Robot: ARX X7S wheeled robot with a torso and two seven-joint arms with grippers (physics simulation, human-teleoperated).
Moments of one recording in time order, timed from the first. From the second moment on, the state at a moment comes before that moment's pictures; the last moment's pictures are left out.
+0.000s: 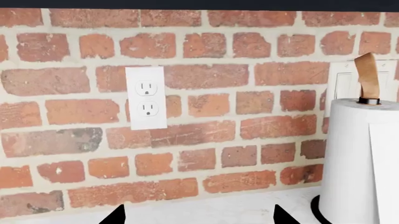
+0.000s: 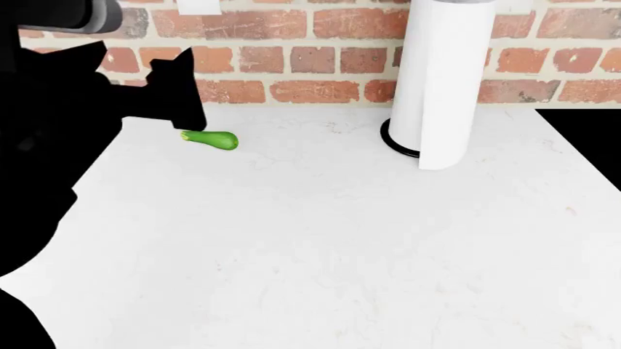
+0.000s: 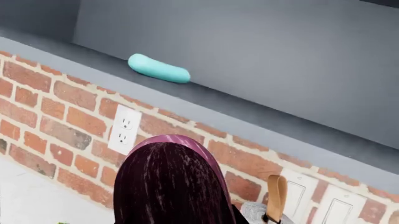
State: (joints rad) left arm -1.10 -0.44 -0.15 0.52 -1.41 -1.47 -0.81; right arm 2.19 0.76 -0.93 -0.14 1.98 1.02 0.85
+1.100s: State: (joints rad) left arm -0.87 -0.48 0.00 0.46 -1.15 -1.19 -0.54; right arm 2.35 0.14 -0.69 0.73 0.49 1.21 -0.13
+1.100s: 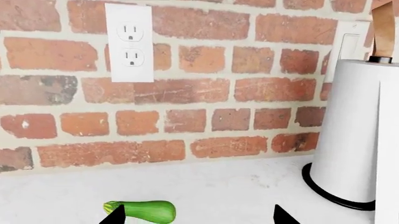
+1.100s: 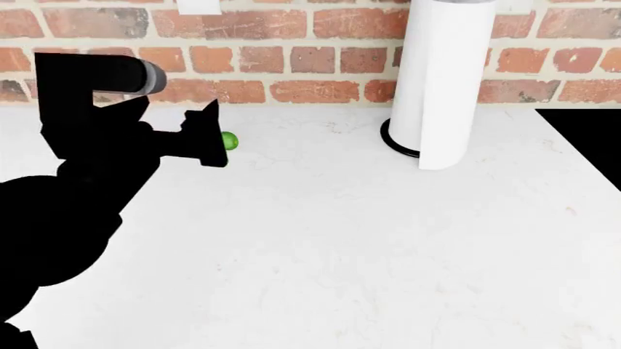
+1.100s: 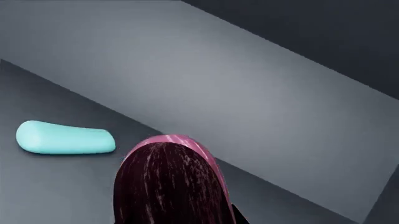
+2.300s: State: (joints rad) left arm -0.81 -0.50 0.05 0.48 -1.10 -1.09 -0.48; right arm 2.35 0.07 -0.68 0.68 0.01 1.38 -0.73
